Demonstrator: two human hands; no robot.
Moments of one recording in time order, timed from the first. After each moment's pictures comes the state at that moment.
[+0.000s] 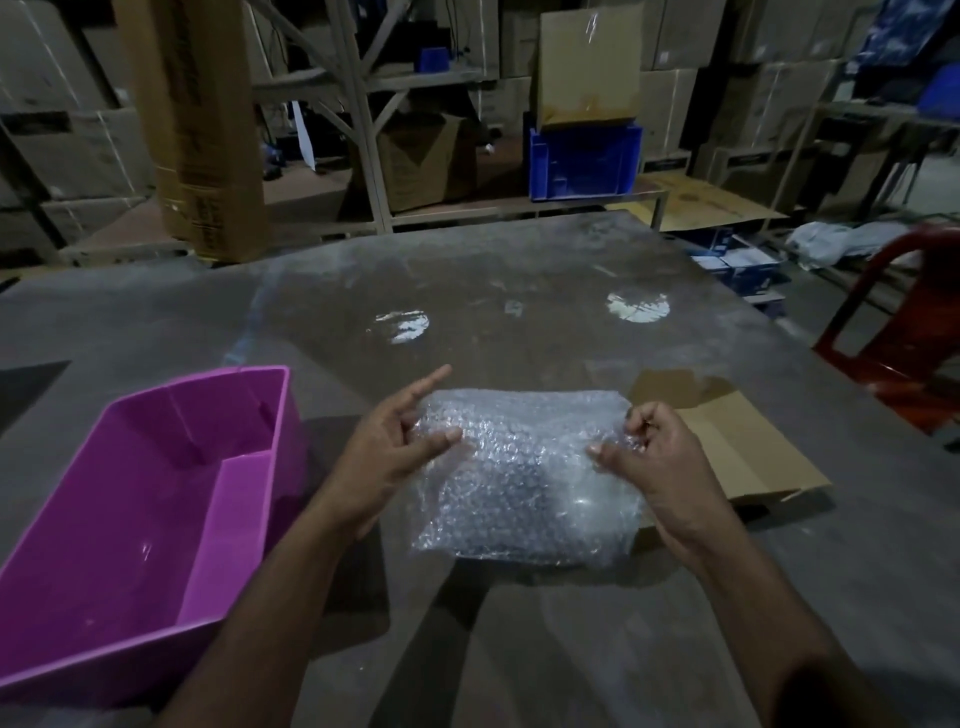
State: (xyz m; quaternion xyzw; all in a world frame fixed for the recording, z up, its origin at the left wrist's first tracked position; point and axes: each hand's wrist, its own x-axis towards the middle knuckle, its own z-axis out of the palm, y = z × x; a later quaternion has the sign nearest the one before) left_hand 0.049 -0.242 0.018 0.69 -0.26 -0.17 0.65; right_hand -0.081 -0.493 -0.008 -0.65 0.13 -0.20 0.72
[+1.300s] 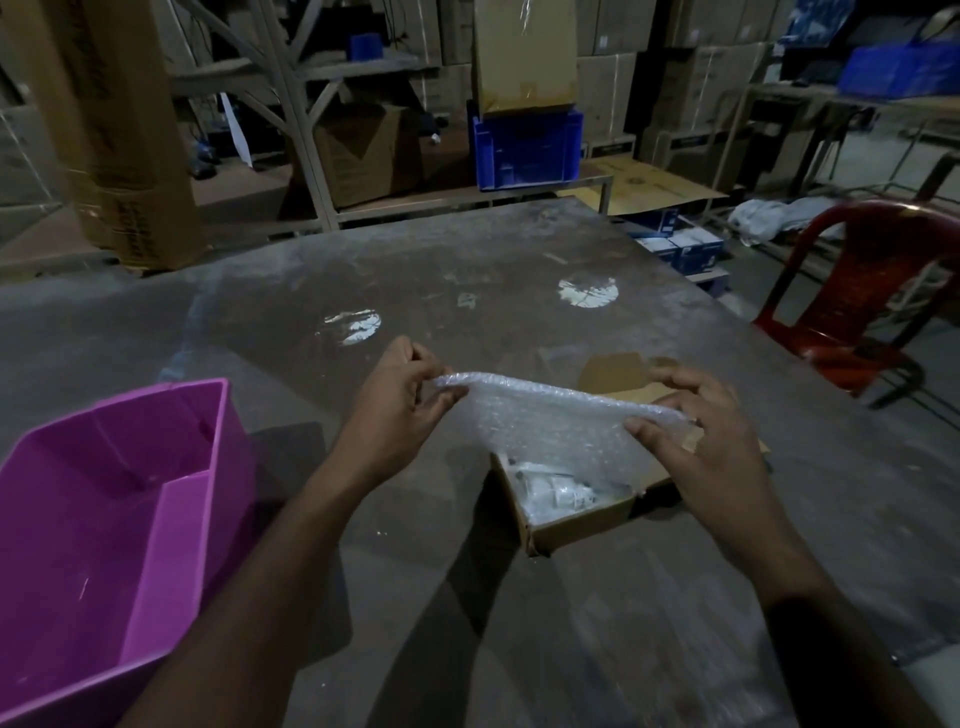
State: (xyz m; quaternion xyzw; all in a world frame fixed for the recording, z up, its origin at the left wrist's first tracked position) left_hand 0.071 -0.307 0.032 0.82 -0.40 0.06 0.40; right_hand -0.135 -0.540 0.012 -0.84 0.18 -0.33 0.39
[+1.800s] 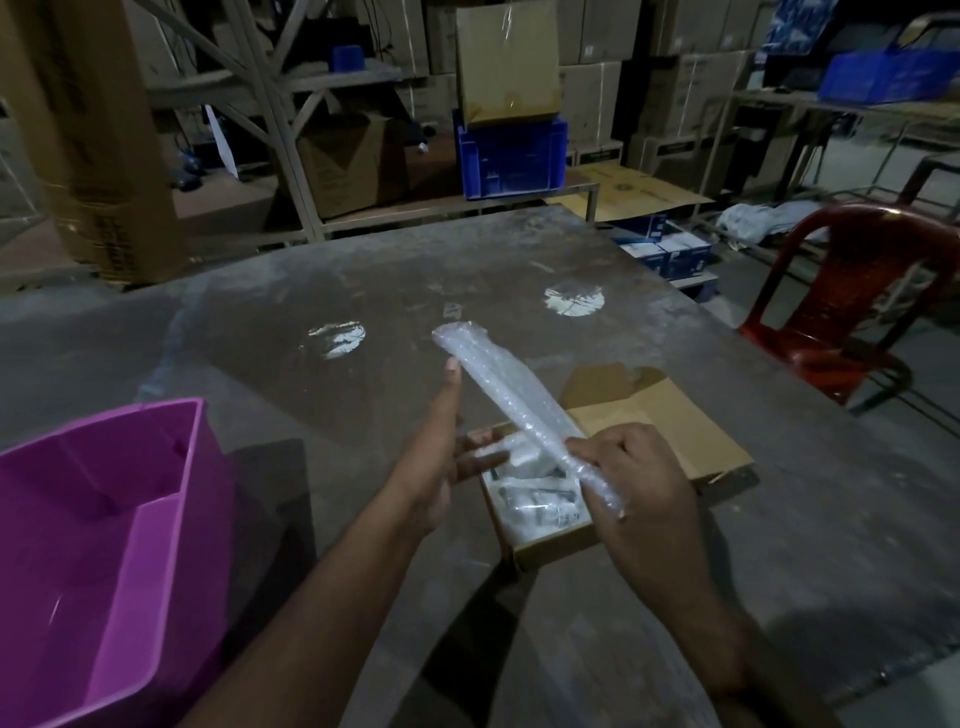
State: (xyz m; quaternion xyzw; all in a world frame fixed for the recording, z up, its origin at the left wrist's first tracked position) left_hand 0.025 -0.368 0.021 0.61 -0.06 -0.30 0.73; right_hand -0.129 -0.504 -0.009 -0.89 0.07 -0.41 0.20
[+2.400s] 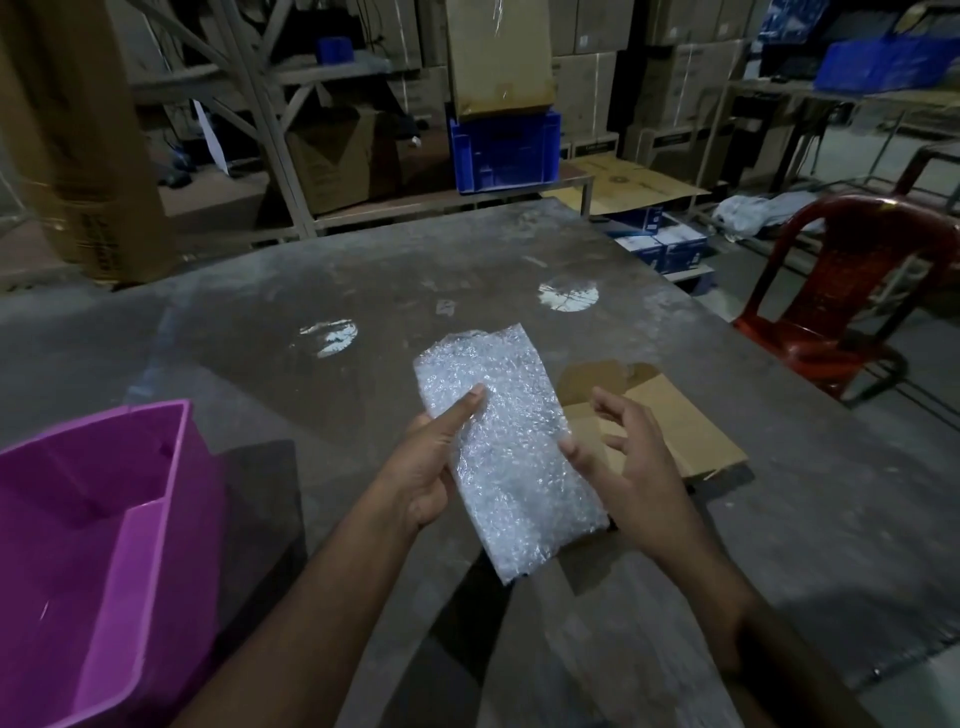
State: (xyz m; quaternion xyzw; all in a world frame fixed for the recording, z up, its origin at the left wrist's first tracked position) left_hand 0.034 -0.377 0.008 0.54 -0.05 -0.36 0.76; right_hand -0.114 -0.532 -0.016 -0.80 0.20 -0.23 0.51
